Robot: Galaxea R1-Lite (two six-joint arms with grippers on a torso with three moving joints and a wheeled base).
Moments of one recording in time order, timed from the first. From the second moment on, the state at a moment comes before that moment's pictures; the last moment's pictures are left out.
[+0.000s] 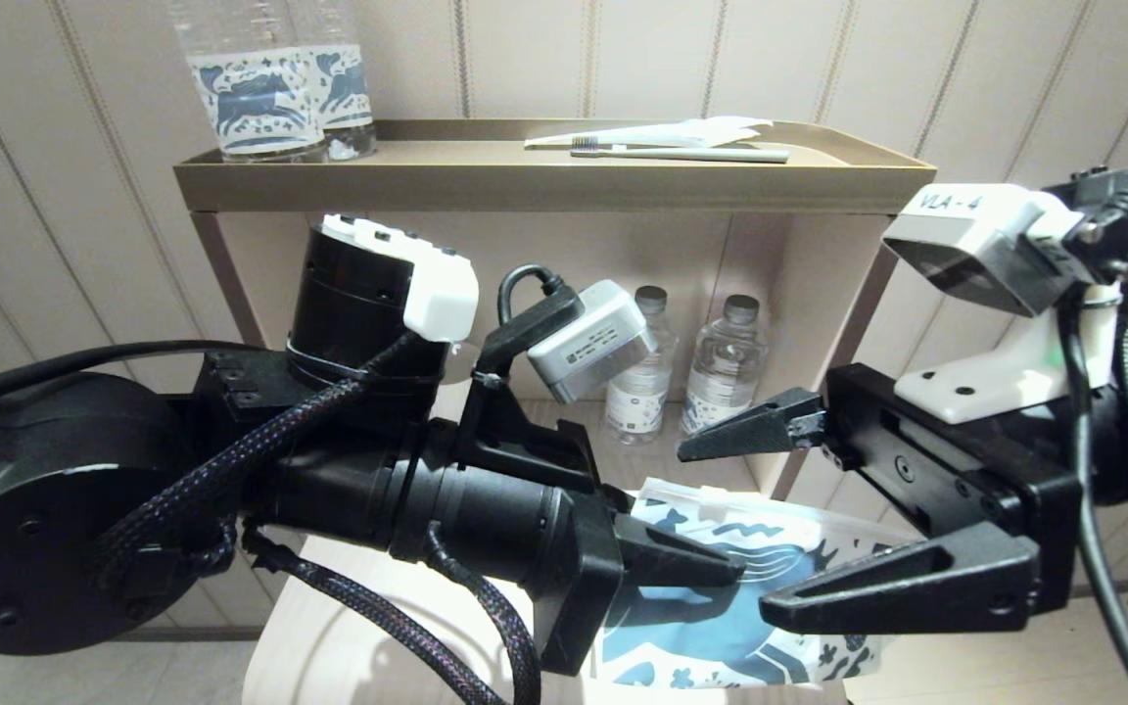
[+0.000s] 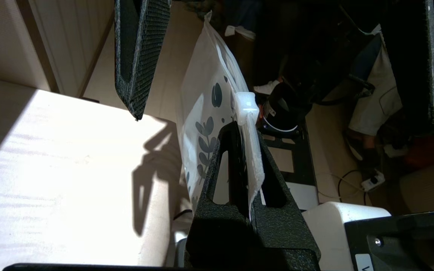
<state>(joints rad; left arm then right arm) -0.89 1.68 -1.10 -0.21 -0.73 0.03 0.51 1.42 -1.09 0.05 1.04 -0.19</state>
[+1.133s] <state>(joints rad) -0.89 1.68 -1.10 -0.21 -0.73 0.04 0.53 1.43 -1.07 0.04 1.04 -0.20</state>
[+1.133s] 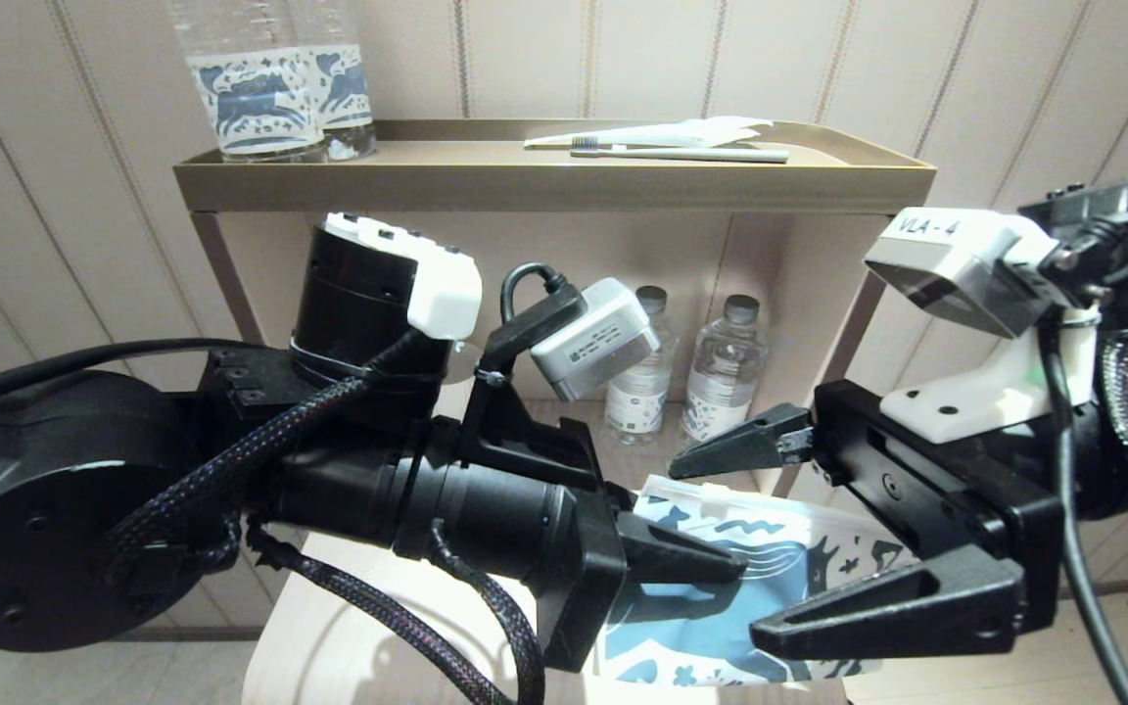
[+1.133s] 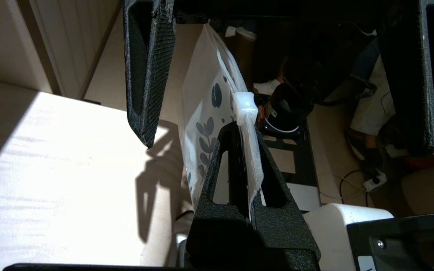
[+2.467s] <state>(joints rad) -0.89 1.68 -1.10 -0.21 -0.72 0.04 0.53 1.42 -1.05 0.02 1.04 -0.21</state>
